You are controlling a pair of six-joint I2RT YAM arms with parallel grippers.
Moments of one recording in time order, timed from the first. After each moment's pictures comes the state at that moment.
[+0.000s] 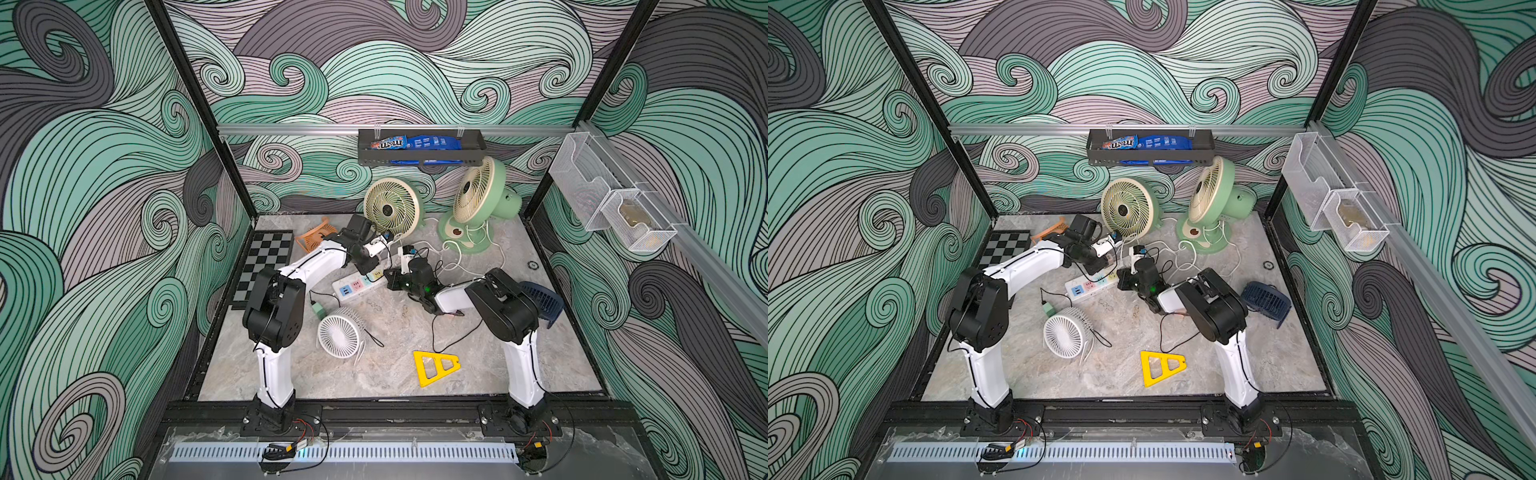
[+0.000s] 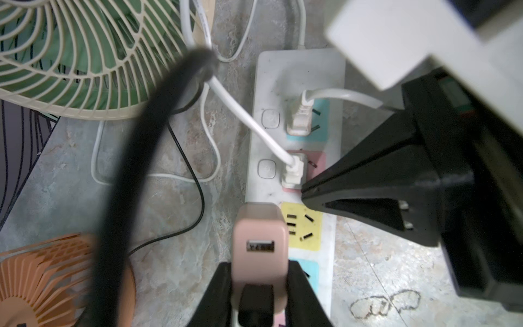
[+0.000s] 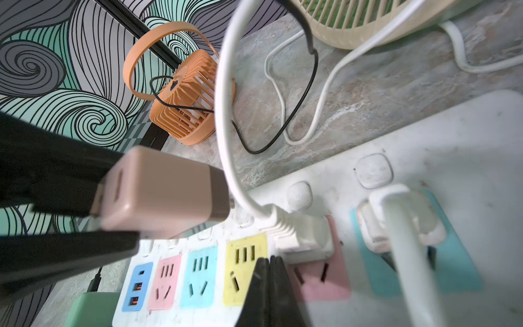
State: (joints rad) left arm -0.44 1.93 1.50 -0.56 0.10 0.57; right arm 0.61 2.13 1.04 0.71 -0.13 0.61
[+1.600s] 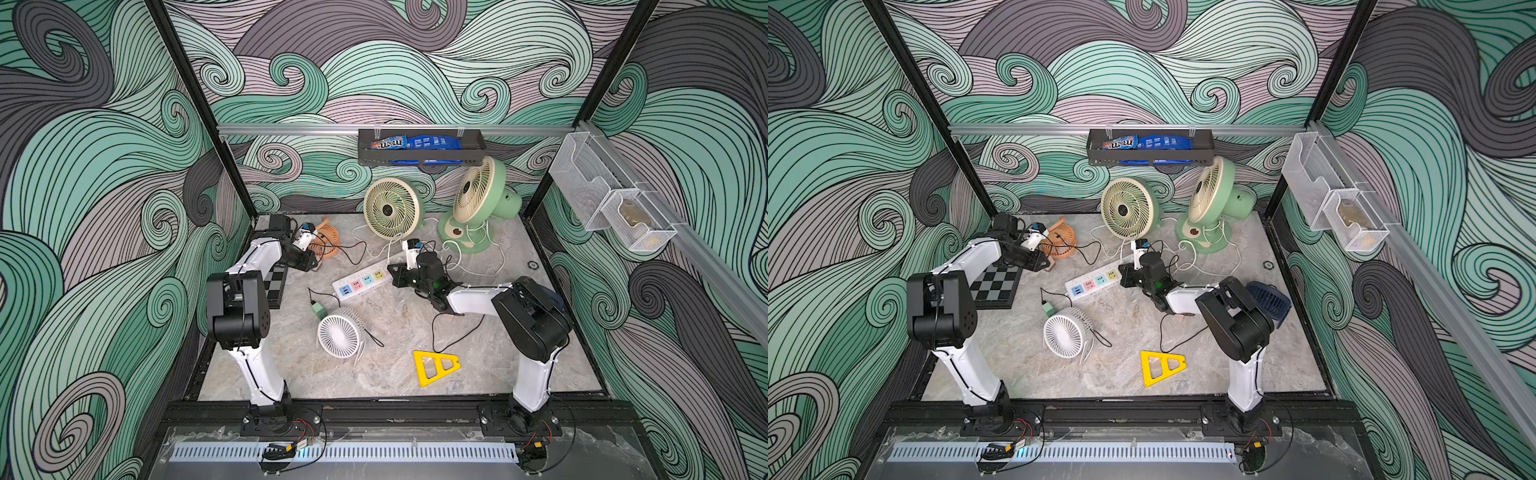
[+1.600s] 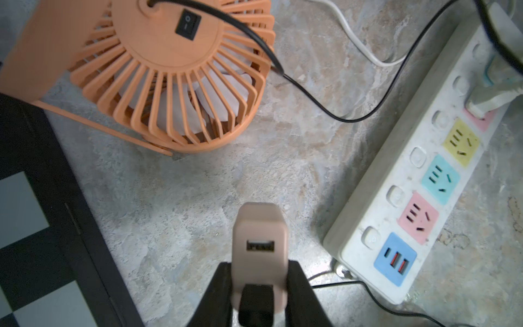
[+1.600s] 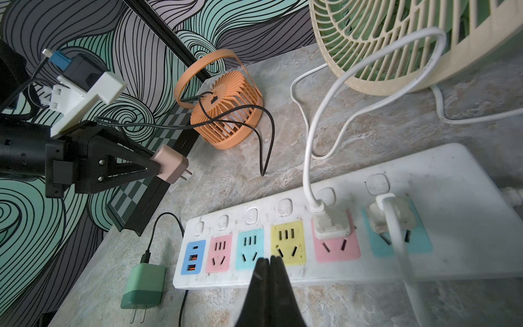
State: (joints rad) left arm 0.09 1.87 1.41 -0.70 0.35 0.38; right arm 0.61 1.90 0.97 0.58 -0.15 0.56
